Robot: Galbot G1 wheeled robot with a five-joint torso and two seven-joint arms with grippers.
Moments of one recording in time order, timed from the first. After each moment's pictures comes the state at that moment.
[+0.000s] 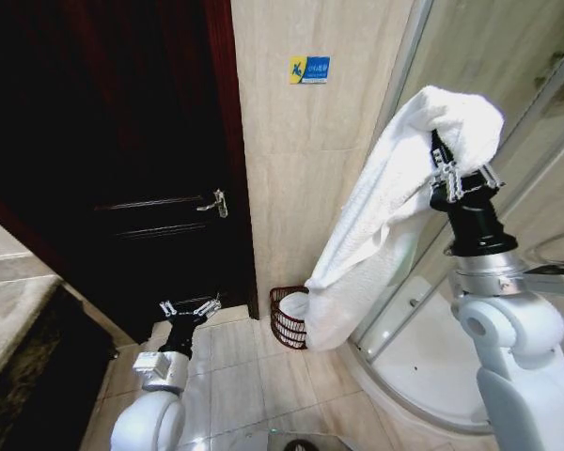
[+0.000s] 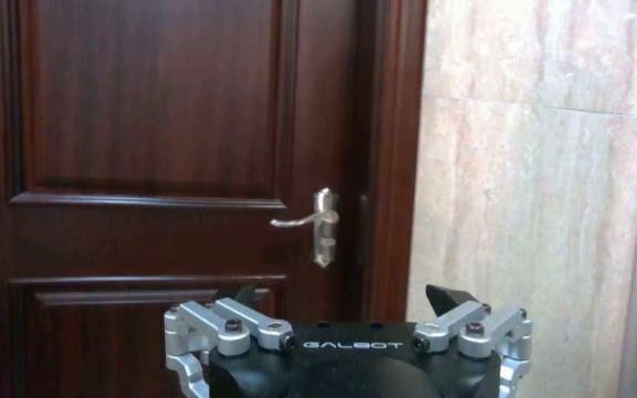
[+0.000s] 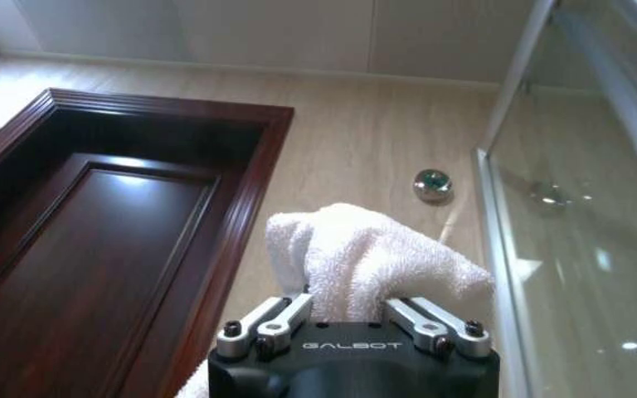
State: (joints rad) left arm 1.76 -1.53 -0.62 -2.35 -0.13 0.06 0.00; right arm -1.07 1.00 0.71 2.35 0.61 0.09 -0.06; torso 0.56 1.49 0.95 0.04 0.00
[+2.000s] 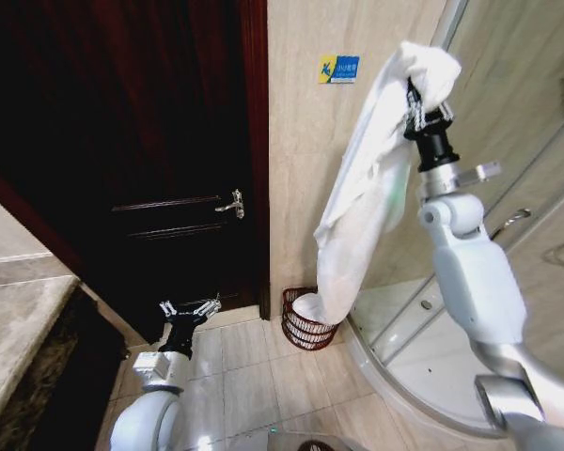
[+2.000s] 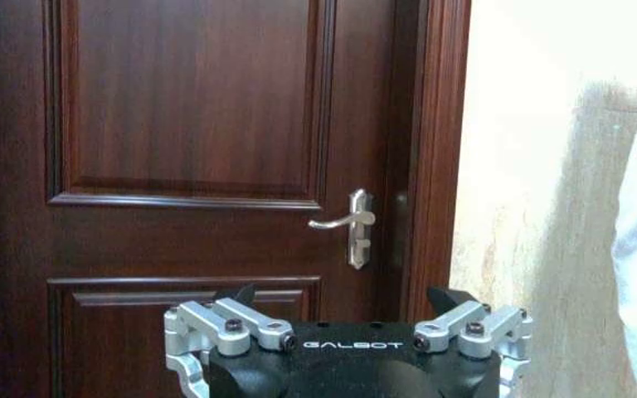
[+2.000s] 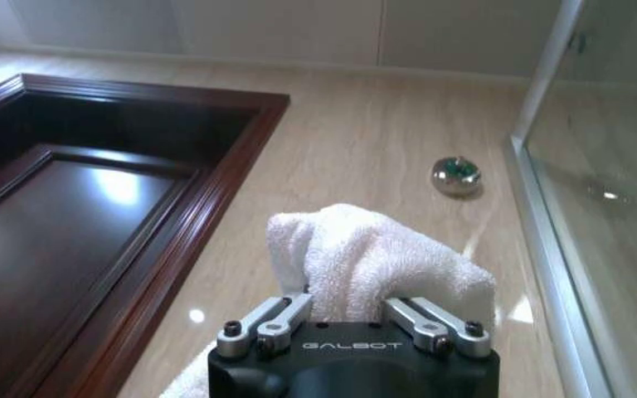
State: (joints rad) left arm 1.76 -1.53 -0.62 -2.35 -0.13 0.06 0.00; right arm -0.33 1.00 0.34 1.64 0.61 0.29 -0.17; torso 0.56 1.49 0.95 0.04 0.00
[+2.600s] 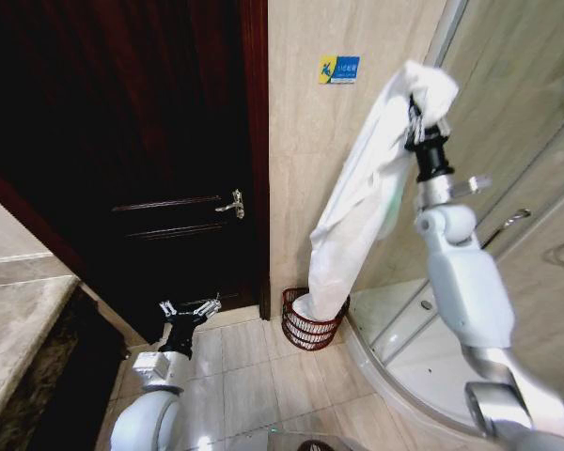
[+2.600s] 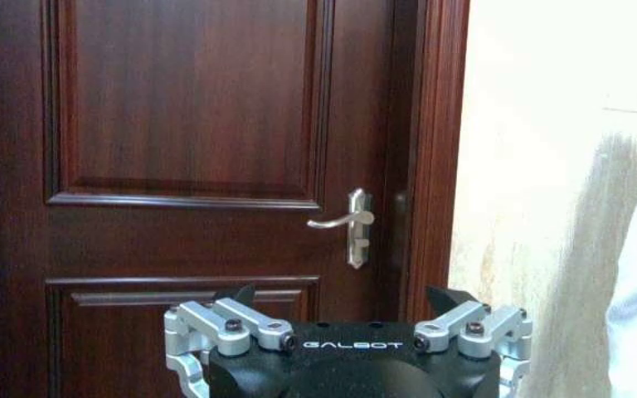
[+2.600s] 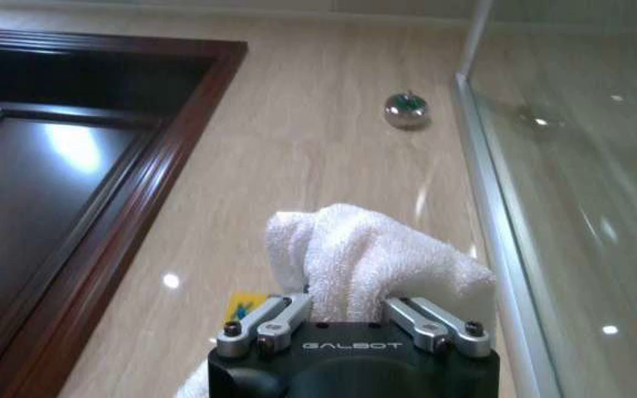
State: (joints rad) left arm 1.76 -1.53 -0.62 -2.35 -0.13 0.06 0.00; right arm -0.51 1.08 0.44 1.58 0.59 0.35 -0.21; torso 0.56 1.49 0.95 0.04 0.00
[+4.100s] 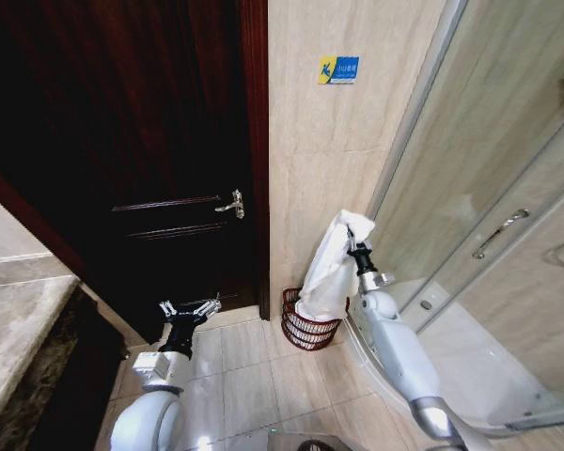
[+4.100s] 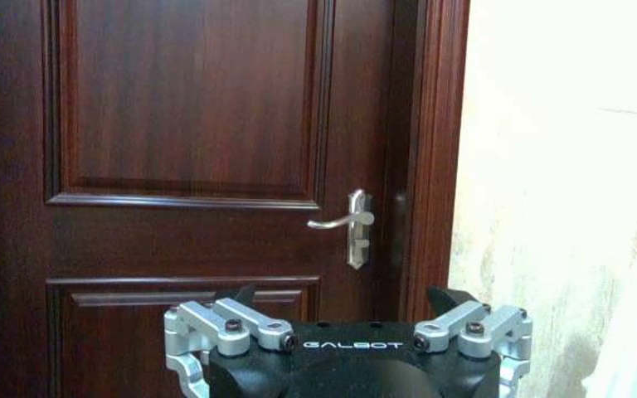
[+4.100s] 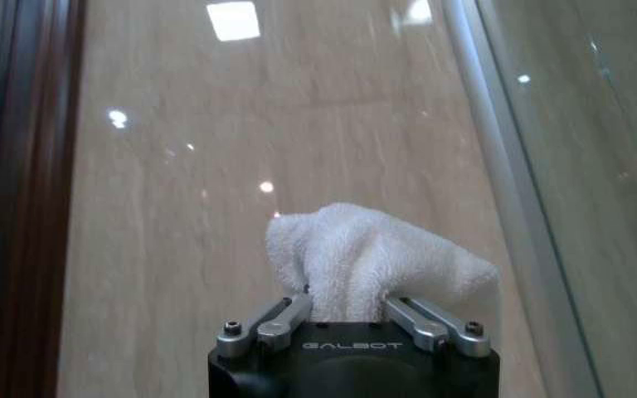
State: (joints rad) left arm 1.76 -1.53 -0.62 -2.35 -0.13 0.06 0.00; right arm -0.78 1.32 0.38 1.15 0.51 0.53 -0.26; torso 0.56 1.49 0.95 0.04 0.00
